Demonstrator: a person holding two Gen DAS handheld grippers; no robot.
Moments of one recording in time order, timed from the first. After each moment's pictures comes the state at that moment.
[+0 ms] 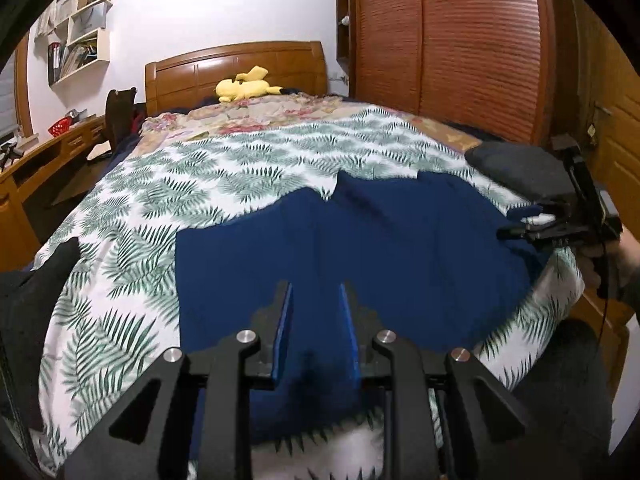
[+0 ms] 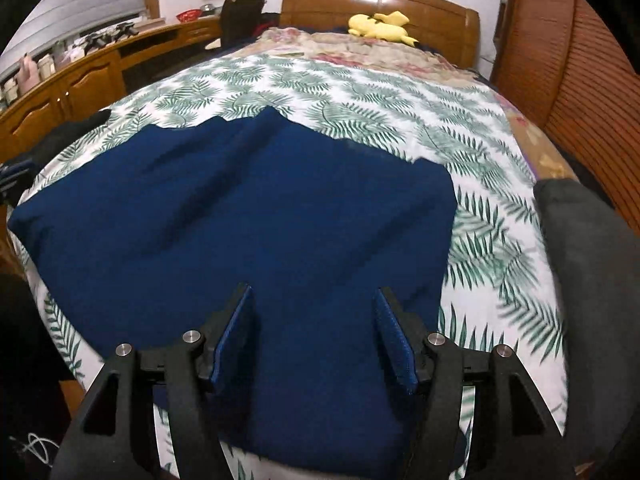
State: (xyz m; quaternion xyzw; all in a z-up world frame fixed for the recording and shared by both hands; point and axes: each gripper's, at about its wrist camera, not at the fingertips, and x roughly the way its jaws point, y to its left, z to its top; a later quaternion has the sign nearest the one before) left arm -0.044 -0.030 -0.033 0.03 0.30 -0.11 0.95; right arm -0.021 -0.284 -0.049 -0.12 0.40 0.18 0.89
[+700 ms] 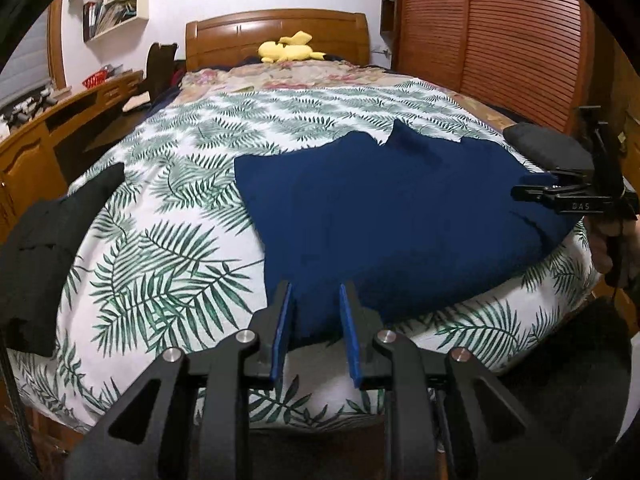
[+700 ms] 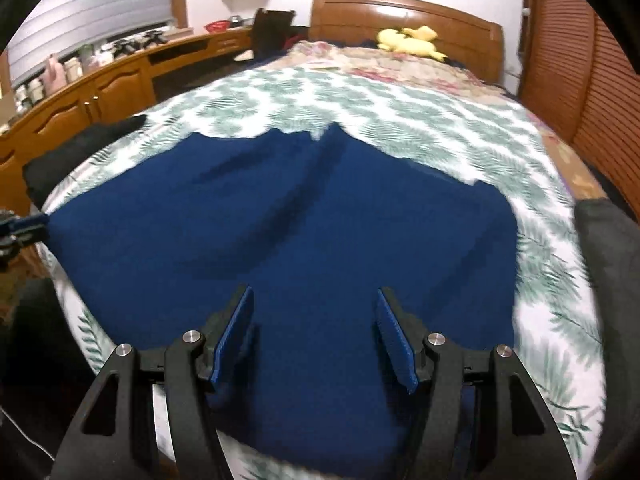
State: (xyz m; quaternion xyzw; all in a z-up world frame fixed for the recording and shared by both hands) left arm -0.078 0.029 -0.073 0.00 0.36 -0.05 0.93; right arm -0.034 -0.222 -0.051 -0.11 0.38 0.24 0.89
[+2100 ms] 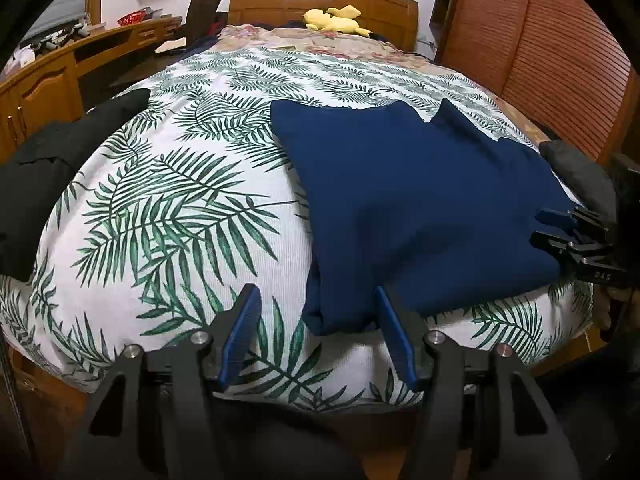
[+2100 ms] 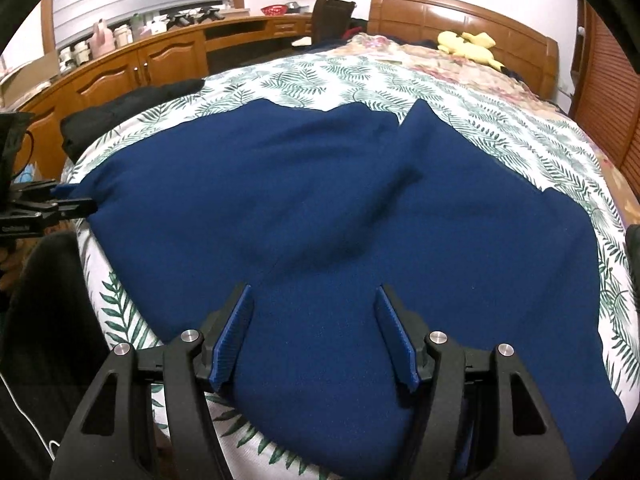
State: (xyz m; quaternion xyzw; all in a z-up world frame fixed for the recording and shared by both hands) left arm -0.076 0.052 -0.110 -0.08 0.40 0.00 0.91; right arm -0.054 -0.180 -0.087 -0.14 0.37 0.31 0.86
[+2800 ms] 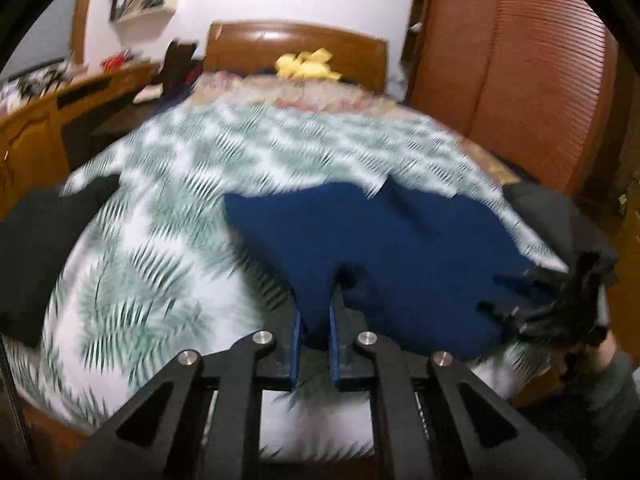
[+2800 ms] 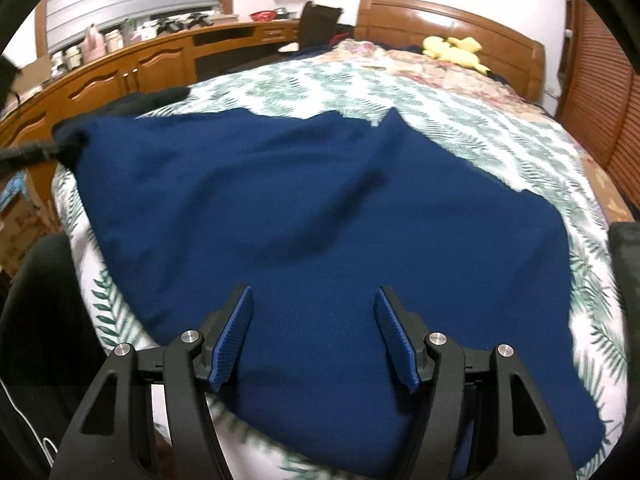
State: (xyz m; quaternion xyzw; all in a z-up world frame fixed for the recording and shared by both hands) left arm -0.052 0.000 -0.014 -0.07 0.32 -0.05 0.94; right arm -0.049 -0.204 -0.077 -0.14 0.36 0.29 0.87
